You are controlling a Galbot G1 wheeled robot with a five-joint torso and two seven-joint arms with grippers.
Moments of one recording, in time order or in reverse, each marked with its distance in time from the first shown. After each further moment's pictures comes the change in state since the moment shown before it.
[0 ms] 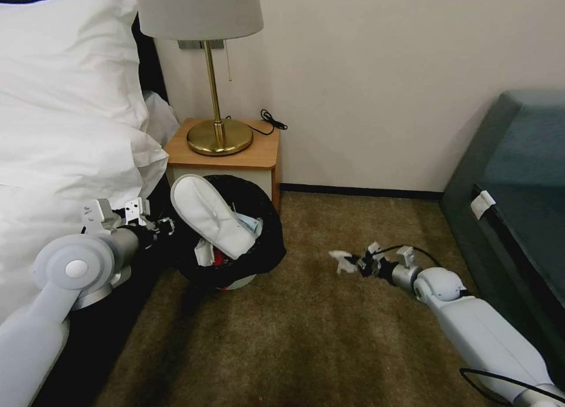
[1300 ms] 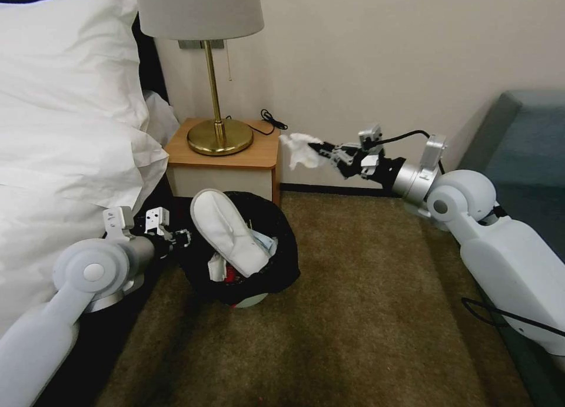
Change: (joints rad) left arm -0.052 0.017 0.144 0.007 -0.017 0.000 0.023; right arm 0.292 -0.121 -0.108 0.527 0.405 -0.172 0.003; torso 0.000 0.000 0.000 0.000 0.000
